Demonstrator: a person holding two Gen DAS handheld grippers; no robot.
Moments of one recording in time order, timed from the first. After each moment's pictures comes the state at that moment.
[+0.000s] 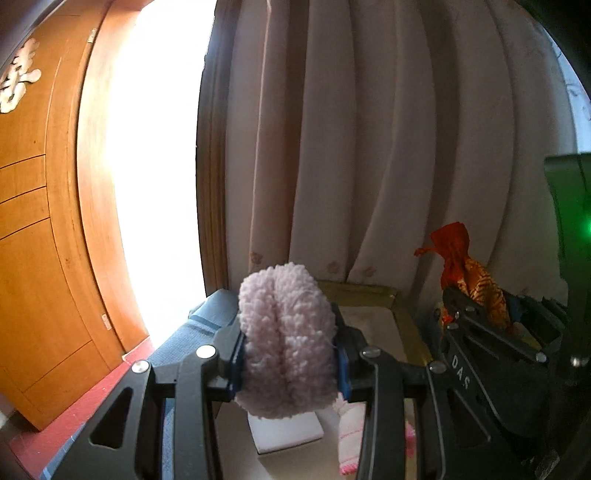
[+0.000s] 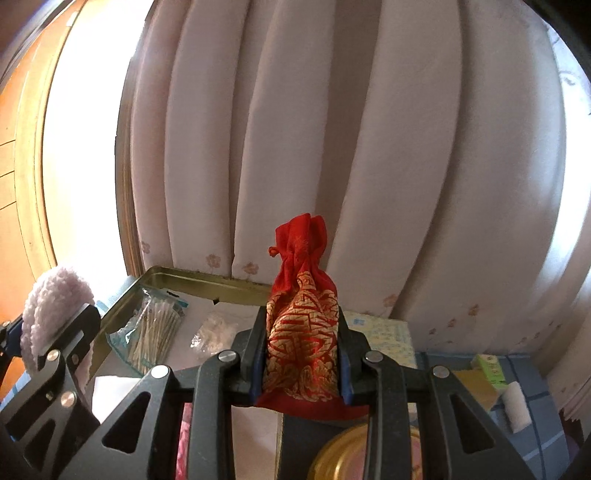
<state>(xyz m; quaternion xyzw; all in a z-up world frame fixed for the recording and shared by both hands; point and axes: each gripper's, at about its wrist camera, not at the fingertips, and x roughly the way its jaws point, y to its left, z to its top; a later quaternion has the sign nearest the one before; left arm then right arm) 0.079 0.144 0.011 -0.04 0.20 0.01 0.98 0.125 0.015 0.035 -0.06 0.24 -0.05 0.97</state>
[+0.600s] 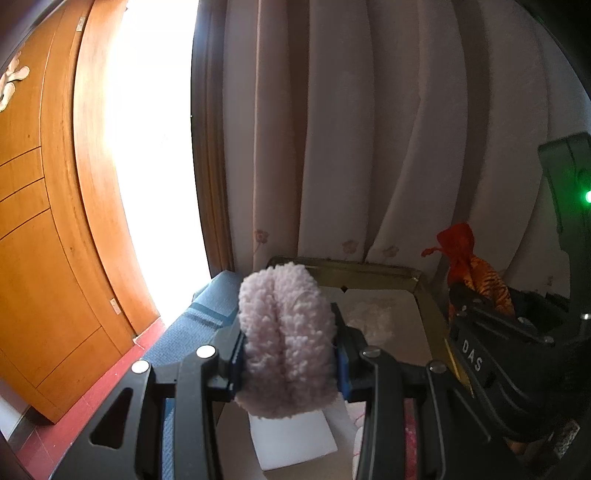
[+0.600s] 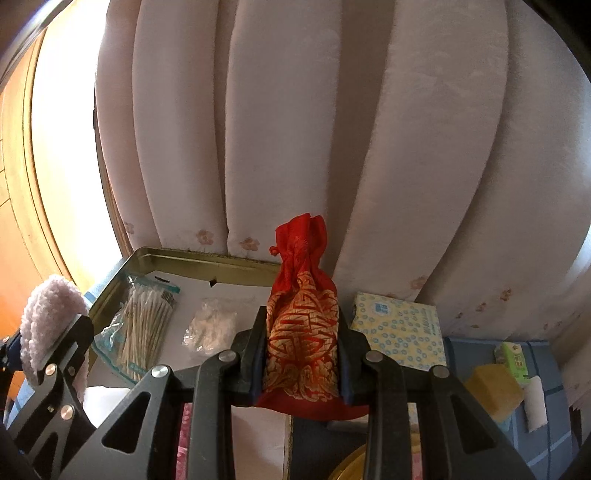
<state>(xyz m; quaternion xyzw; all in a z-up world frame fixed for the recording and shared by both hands) 0.118 0.139 0.012 -0.02 0.26 0.03 0.96 0.170 0.012 0.022 -0.05 0.32 -0.04 0.95</state>
